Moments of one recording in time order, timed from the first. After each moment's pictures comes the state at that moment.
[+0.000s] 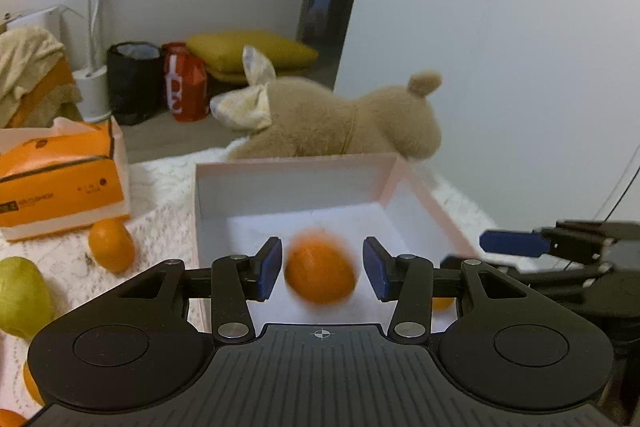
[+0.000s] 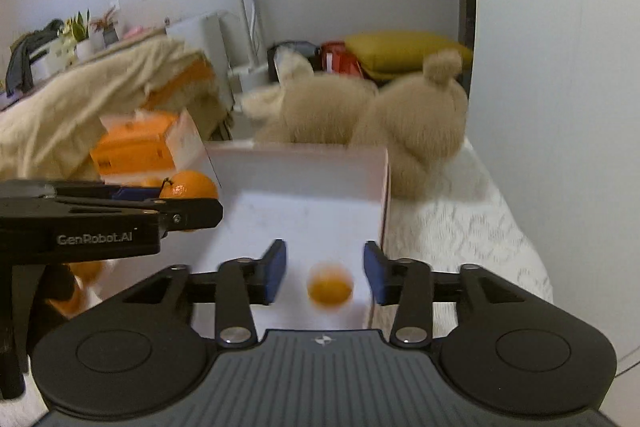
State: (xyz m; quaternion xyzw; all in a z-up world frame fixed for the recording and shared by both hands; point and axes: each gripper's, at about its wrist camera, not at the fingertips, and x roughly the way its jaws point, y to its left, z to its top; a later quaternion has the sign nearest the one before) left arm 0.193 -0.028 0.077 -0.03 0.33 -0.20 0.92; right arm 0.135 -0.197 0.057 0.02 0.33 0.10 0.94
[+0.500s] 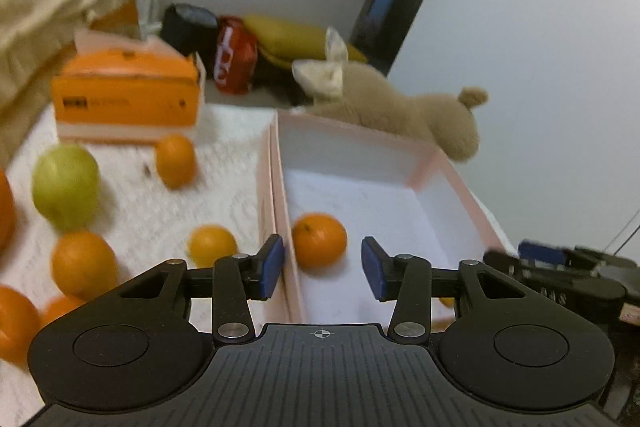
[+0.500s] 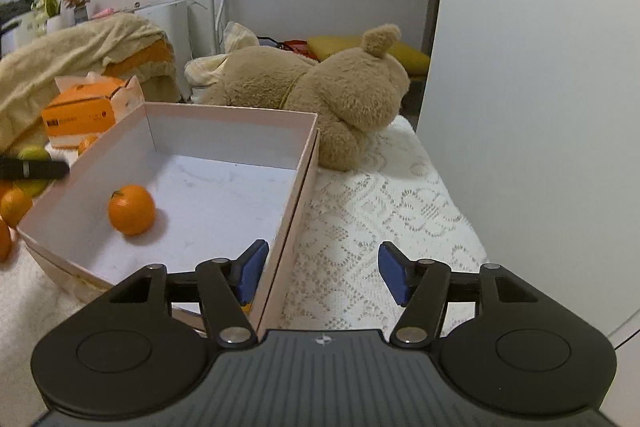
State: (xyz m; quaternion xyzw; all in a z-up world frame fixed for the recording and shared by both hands) left arm 0.163 0.014 0.058 -0.12 0.35 -0.14 0.92; right arm 0.125 -0.230 0.035 -0.01 0.33 0.05 0.94
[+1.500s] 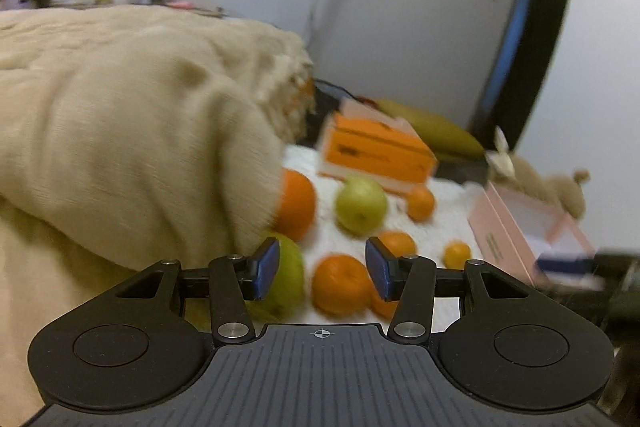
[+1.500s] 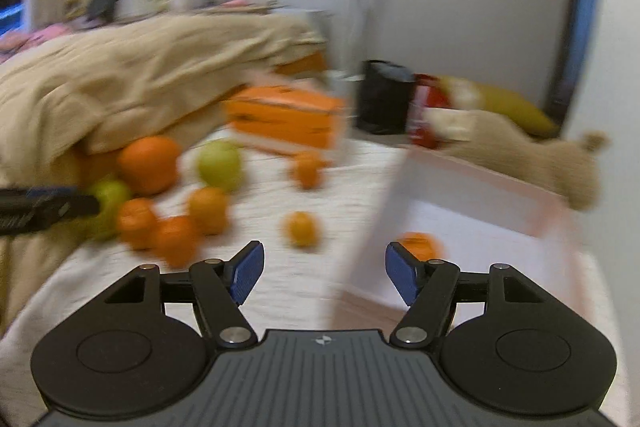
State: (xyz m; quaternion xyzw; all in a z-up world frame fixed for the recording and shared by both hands) left arm 0.019 0.189 0.070 -0.15 0.24 0.06 0.96; right arm 0.081 -0.030 0.066 -0.10 0.29 0.24 0.92
